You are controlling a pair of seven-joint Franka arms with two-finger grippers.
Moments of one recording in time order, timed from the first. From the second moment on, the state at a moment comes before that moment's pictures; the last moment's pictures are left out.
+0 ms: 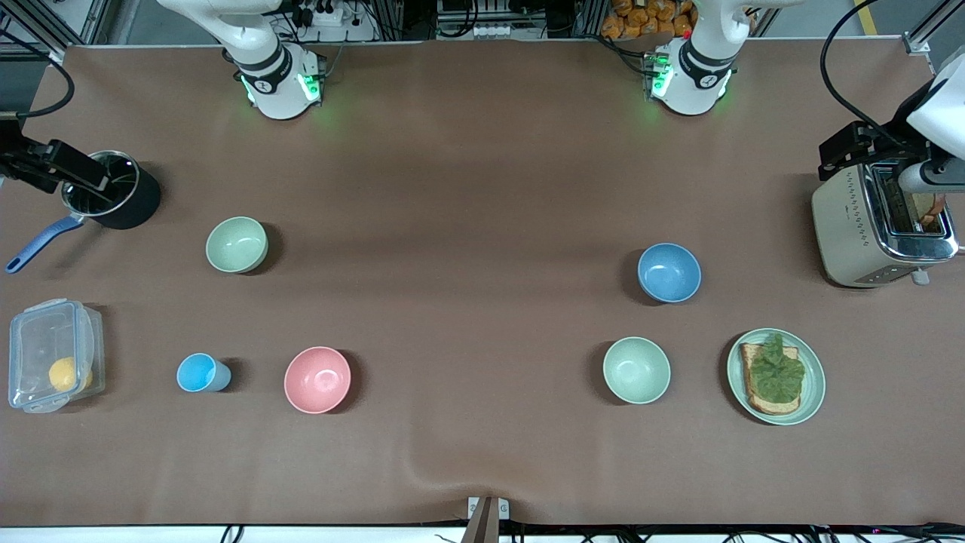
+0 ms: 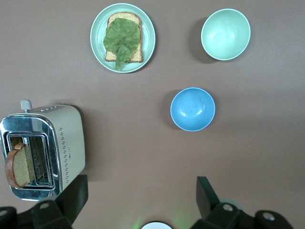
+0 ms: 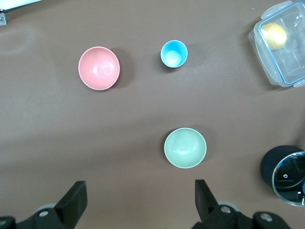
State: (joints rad) left arm -0.08 -0.01 -0.02 -1.52 0.04 1.45 -0.04; right arm -0.03 0.01 0.01 -1.46 0.09 1.48 0.18
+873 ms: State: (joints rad) left arm -0.09 -0.01 -0.02 -1.52 0.04 1.45 -0.04; right arm -0.02 0.01 0.03 -1.48 0.06 1.48 0.18
